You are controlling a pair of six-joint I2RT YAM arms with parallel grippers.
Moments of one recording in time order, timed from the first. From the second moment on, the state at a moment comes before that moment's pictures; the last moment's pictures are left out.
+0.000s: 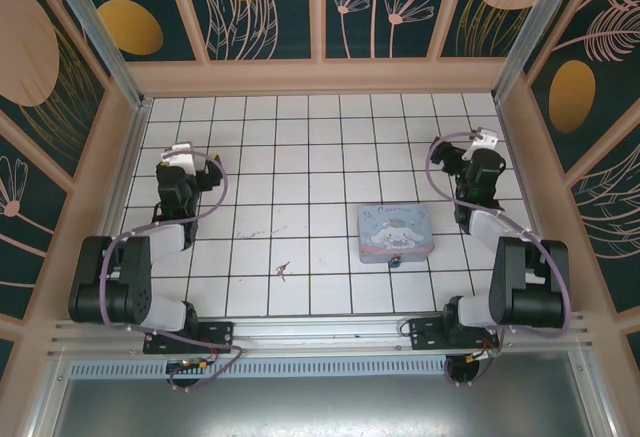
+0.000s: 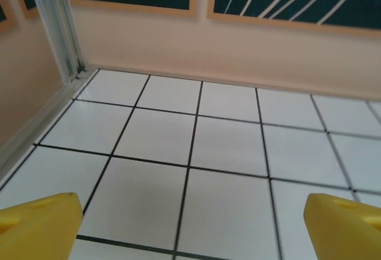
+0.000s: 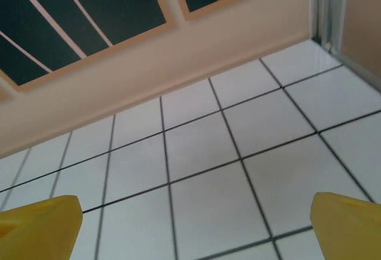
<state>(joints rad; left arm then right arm) -0.02 1.38 0.54 0.60 -0.11 -0.15 -0.07 1.30 0.60 0.43 -0.07 0.34</state>
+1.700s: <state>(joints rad) -0.62 1.22 0.56 0.05 0.33 -0.88 0.61 1.05 0.41 -0.12 -0.04 1.04</state>
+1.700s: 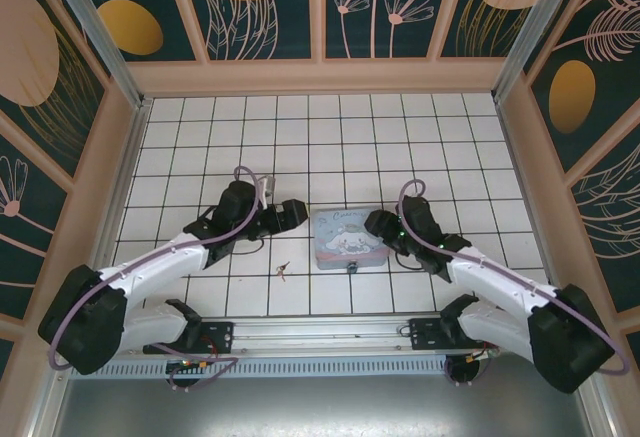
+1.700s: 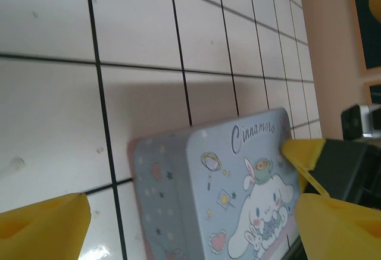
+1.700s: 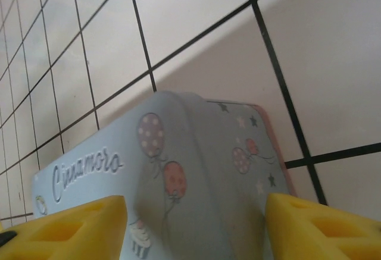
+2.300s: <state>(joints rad) -0.64 1.36 0.56 0.27 0.47 -0.98 0.67 1.24 0.48 0.03 0.03 1.10</state>
